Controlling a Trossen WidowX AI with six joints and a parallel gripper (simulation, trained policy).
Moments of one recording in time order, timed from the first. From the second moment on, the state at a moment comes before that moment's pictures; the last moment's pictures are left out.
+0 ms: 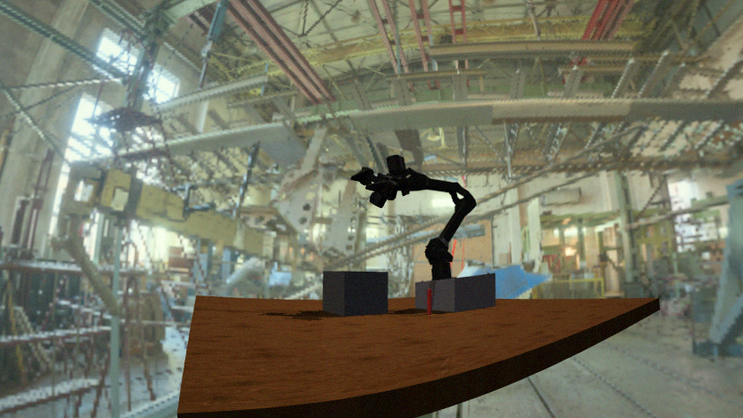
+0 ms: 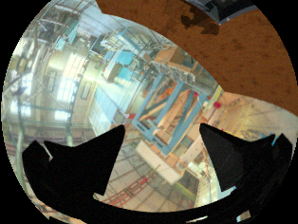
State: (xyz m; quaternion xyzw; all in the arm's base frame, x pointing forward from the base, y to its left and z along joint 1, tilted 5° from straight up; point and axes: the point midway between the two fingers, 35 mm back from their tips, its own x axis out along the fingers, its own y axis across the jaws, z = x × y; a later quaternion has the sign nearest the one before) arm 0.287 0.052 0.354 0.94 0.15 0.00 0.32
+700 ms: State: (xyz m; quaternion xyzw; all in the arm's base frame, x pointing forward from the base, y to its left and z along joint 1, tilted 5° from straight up) arm 0.242 0.147 0.252 0.85 0.40 -0.20 0.27
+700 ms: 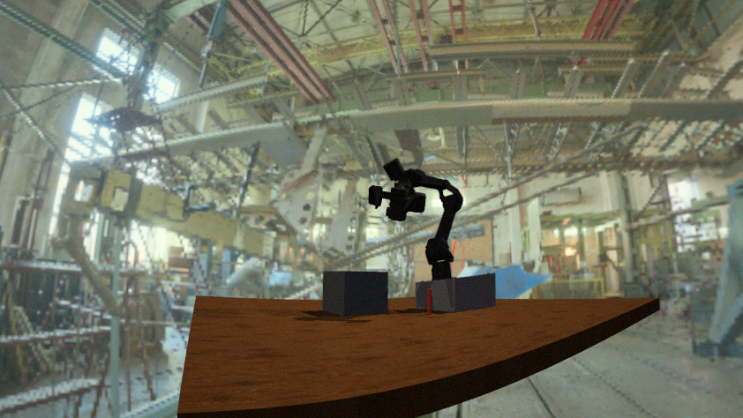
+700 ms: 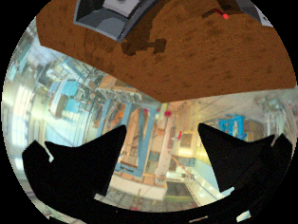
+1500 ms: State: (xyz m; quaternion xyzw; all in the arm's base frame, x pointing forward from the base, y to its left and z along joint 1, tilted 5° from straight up) arm 0.169 0.173 0.145 0.64 0.55 -0.38 0.37
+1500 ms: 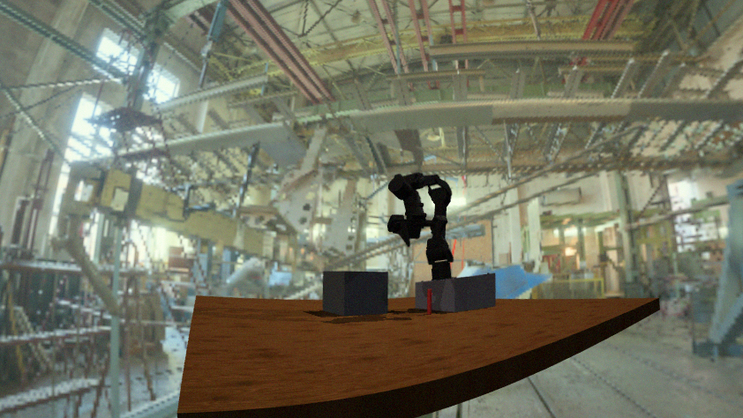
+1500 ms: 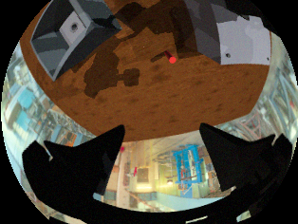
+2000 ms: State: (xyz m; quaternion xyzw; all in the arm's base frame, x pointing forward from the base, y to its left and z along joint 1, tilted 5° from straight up) arm 0.142 0.159 0.095 0.51 0.59 -0.44 0.44
